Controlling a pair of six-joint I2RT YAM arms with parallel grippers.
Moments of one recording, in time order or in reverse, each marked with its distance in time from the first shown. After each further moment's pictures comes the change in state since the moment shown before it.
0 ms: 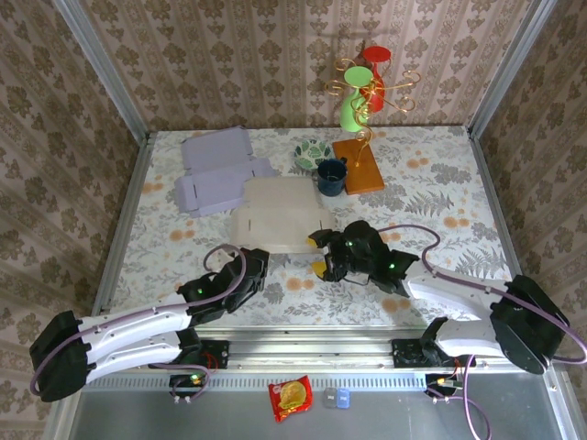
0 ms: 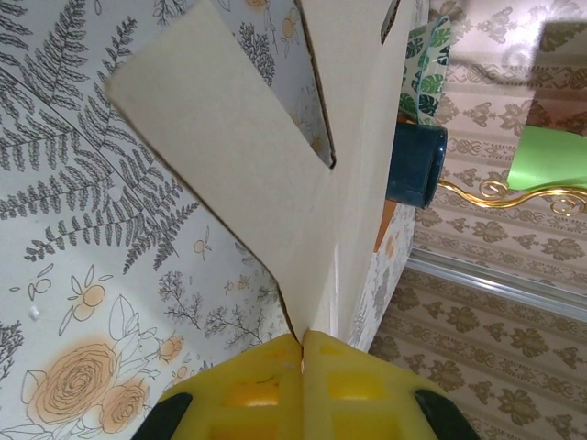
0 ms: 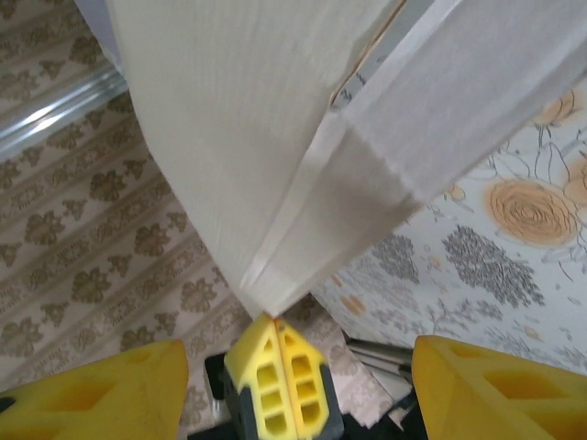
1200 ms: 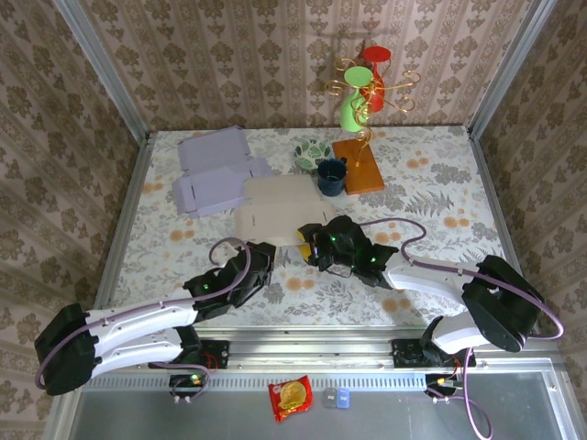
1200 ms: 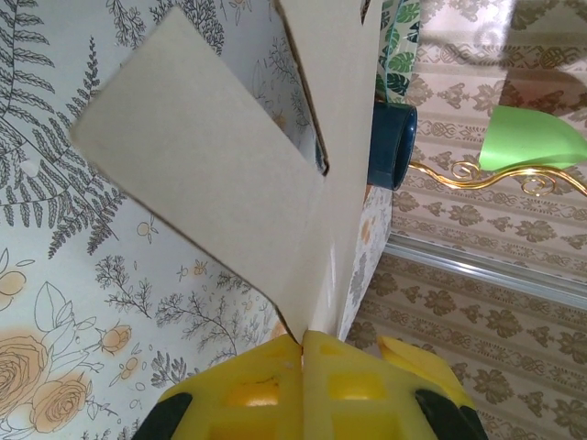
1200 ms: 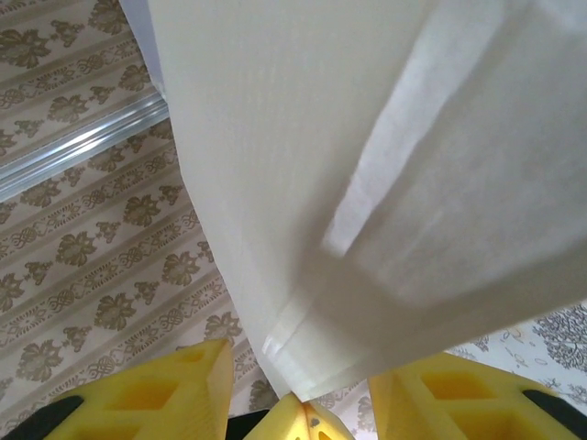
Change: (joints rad) left arm 0.000 0.072 0.042 0.089 0.014 0.023; right arm 0.037 0.154 0.092 0.115 0.146 -0.016
